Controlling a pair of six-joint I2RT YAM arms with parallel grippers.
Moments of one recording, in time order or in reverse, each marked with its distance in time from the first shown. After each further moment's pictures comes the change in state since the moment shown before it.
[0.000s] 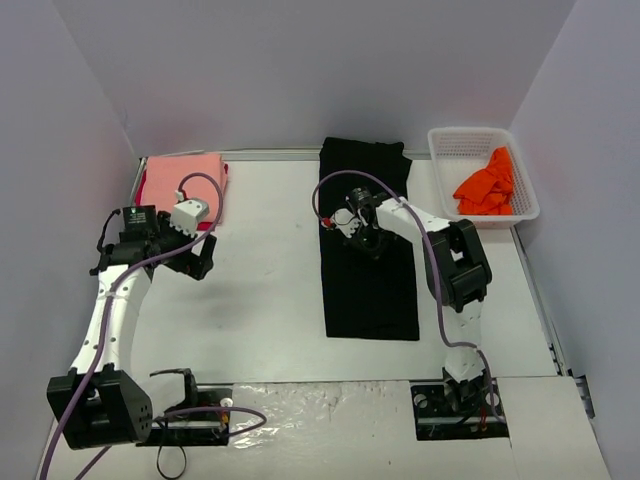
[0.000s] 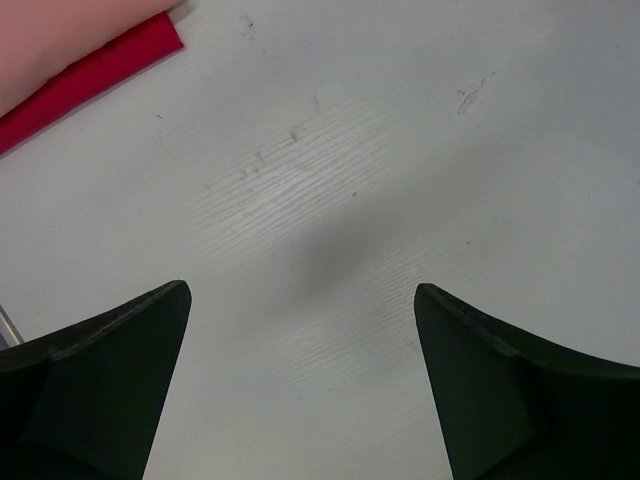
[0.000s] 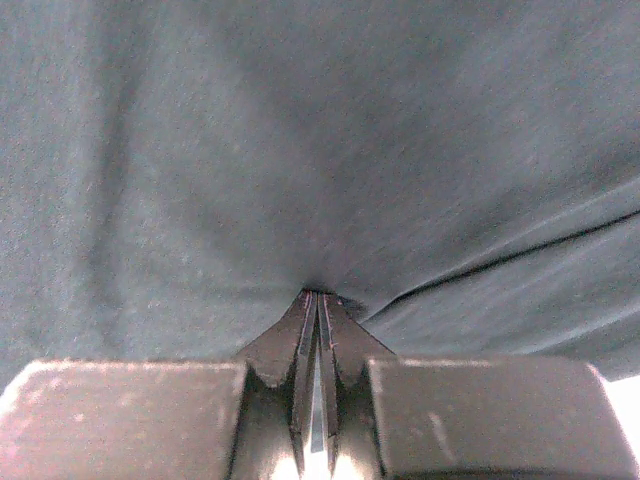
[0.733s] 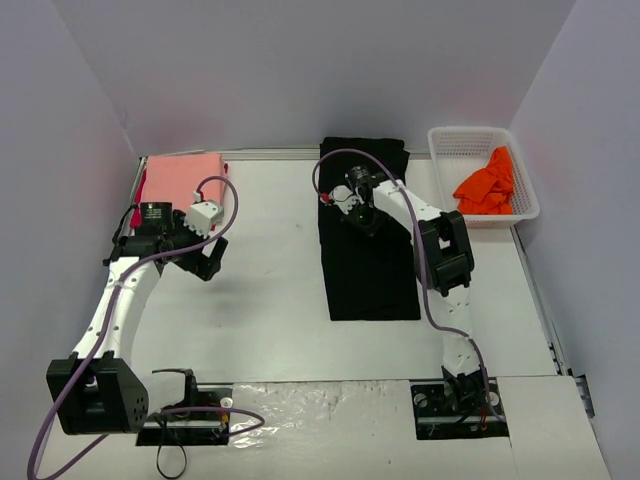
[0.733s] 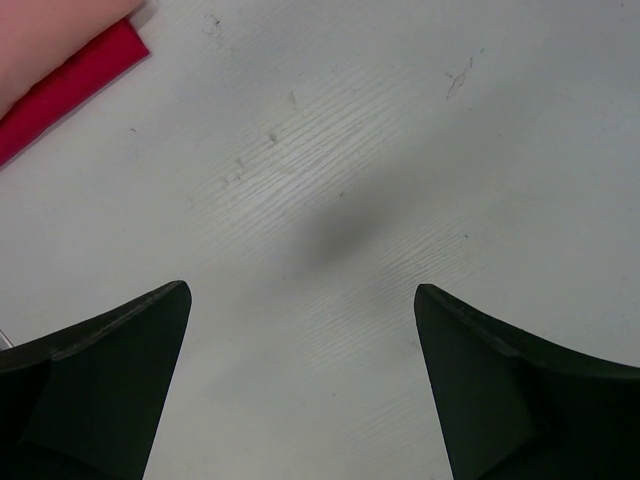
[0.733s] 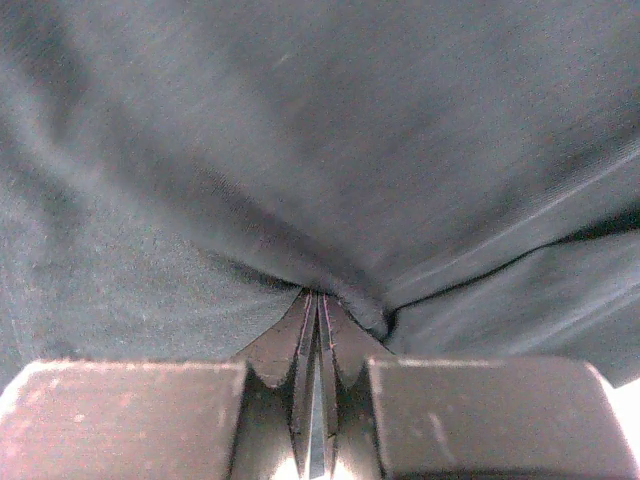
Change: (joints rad) left arm -0.092 0.062 0.013 -0.006 -0.058 0.037; right arm -0.051 0.212 0.348 -0.063 0.007 -0.010
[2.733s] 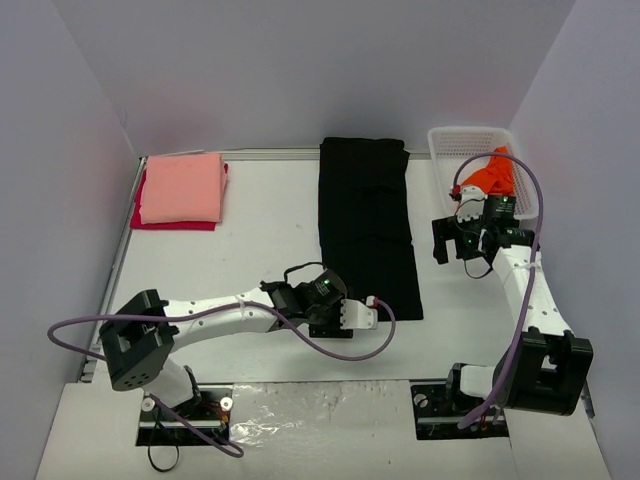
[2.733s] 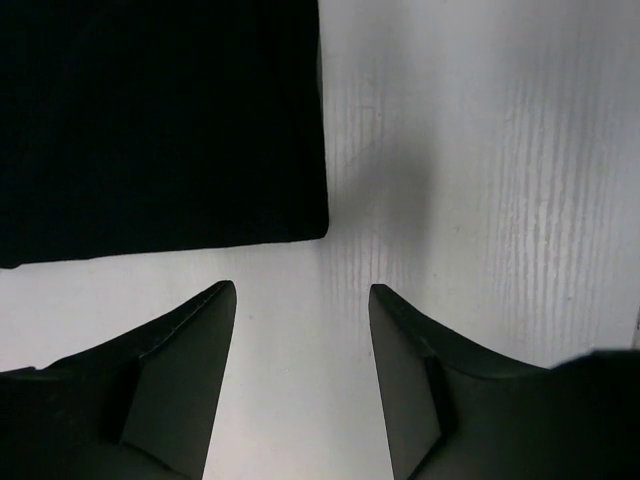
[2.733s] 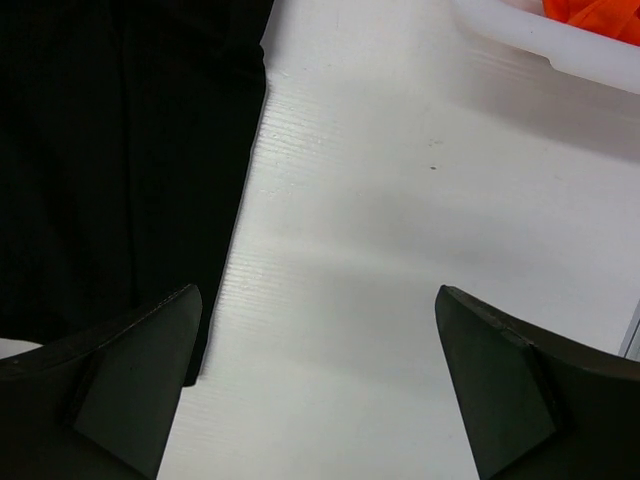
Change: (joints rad) left arm -1.113 0.336 -0.021 0.356 -0.293 0.064; right arm -0.544 -1.017 -0.866 0.275 -0.232 0.261
